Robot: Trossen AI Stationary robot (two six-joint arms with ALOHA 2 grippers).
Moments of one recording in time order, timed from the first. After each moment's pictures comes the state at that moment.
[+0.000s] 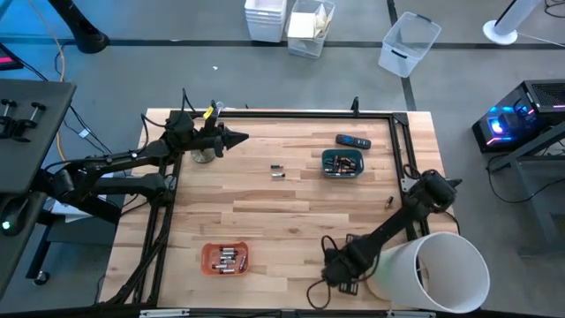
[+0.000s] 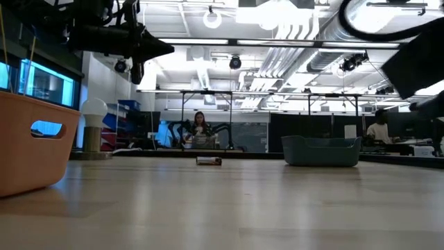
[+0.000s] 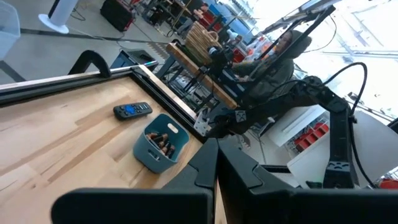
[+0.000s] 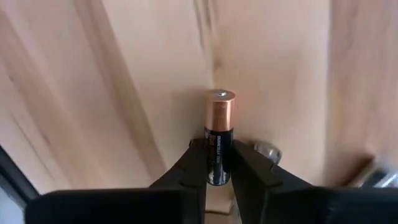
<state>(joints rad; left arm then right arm) 0.60 0.99 0.46 0.48 0.43 -0.68 0.63 1.99 1.23 -0.86 -0.09 0.86</state>
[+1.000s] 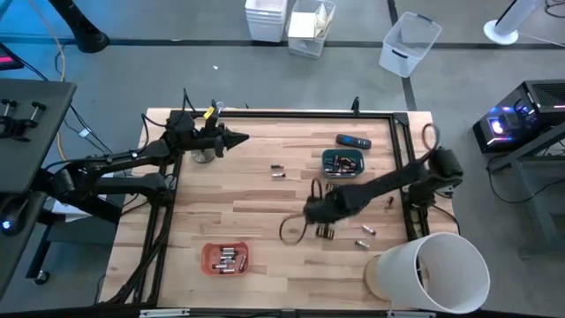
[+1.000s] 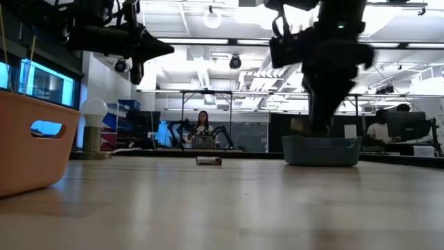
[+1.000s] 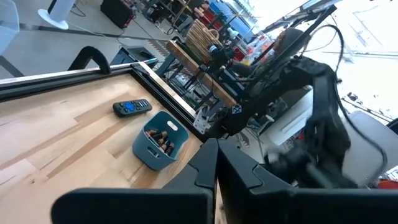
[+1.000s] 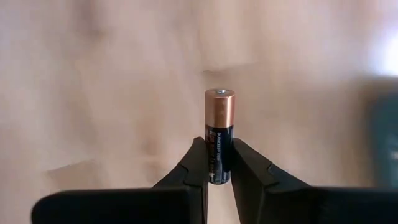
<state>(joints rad) 0.60 0.99 0.46 0.47 0.44 -0.69 0.25 1.76 1.21 -0.86 0.19 0.47</state>
